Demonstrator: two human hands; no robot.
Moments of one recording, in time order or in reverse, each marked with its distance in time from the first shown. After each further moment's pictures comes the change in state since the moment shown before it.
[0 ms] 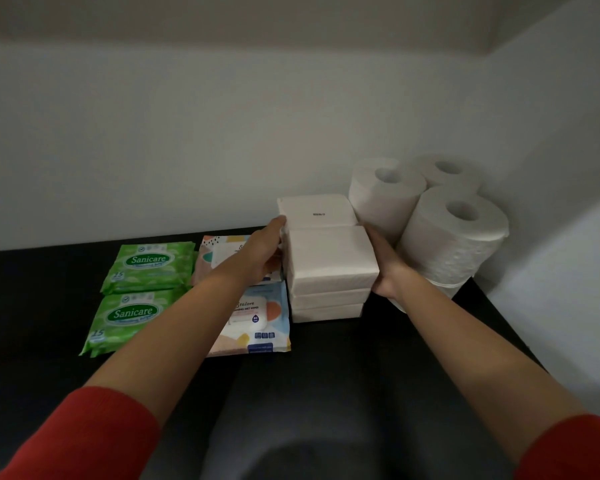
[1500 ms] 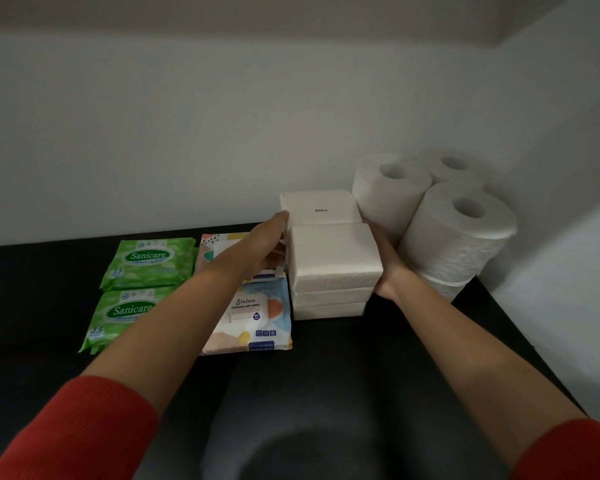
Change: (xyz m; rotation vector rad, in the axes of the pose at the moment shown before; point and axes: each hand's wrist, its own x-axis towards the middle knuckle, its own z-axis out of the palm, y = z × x) left_hand -0.011 0.010 0.002 0.163 -0.011 0.002; right_hand 0.005 0.009 -0.001 0.081 -0.015 -0.074
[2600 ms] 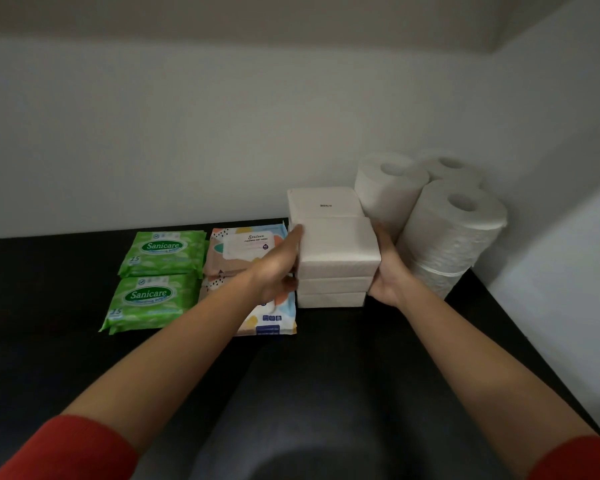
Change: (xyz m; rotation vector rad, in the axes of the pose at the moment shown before) left_hand -0.061 -0.030 0.014 -0.087 -0.117 -0.023; right_hand -0.030 0.013 0.004 -0.036 0.077 0.092
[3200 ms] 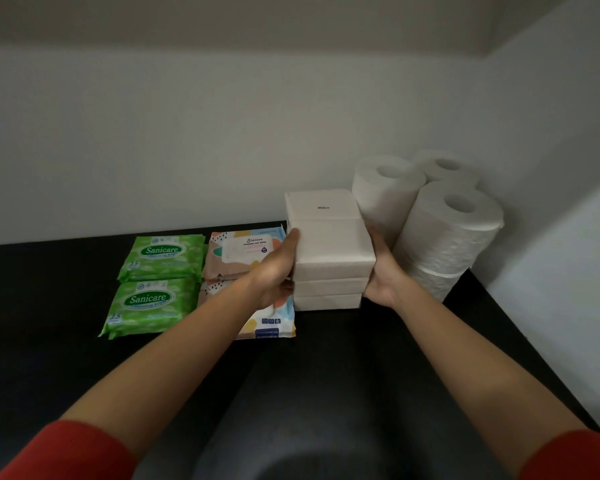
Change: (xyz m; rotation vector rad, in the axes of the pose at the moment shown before) left_hand 0.003 -0.002 0.001 -0.026 0.035 -0.007; right_hand 0.002 -0.001 0.004 0.021 -0.001 0.019
